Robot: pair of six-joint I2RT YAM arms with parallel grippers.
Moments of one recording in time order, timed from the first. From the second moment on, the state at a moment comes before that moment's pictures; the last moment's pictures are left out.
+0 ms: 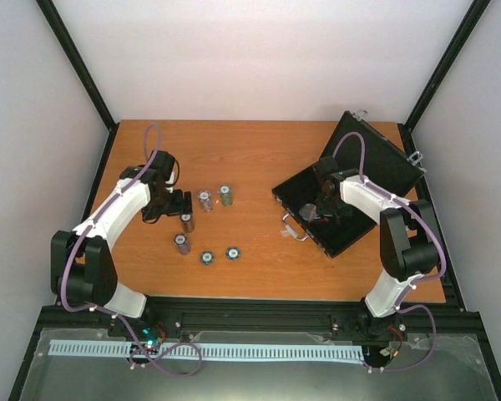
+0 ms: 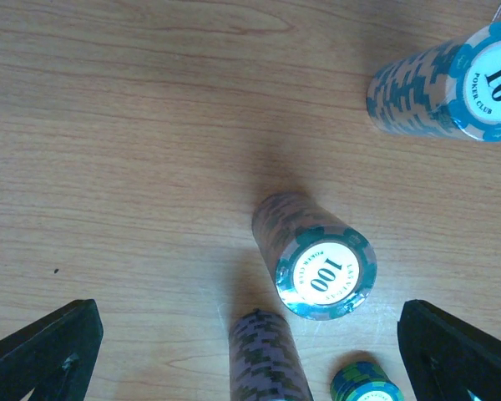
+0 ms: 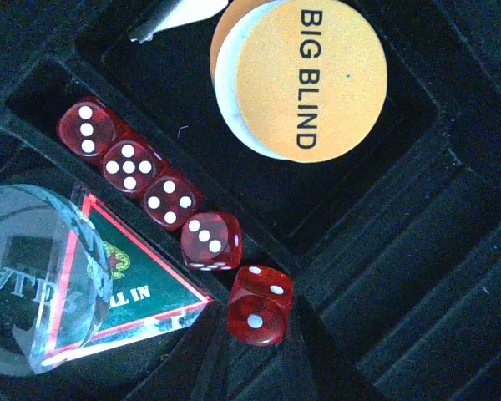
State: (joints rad) left arm -0.20 1.48 1.13 -0.98 -0.02 -0.36; right arm 0.31 1.71 1.13 -0.80 0.23 0.43
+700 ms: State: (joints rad) left arm -0.20 1.51 1.13 -0.97 -0.02 -0.36; right arm 0.29 1.77 1.13 -0.76 0.20 0.43
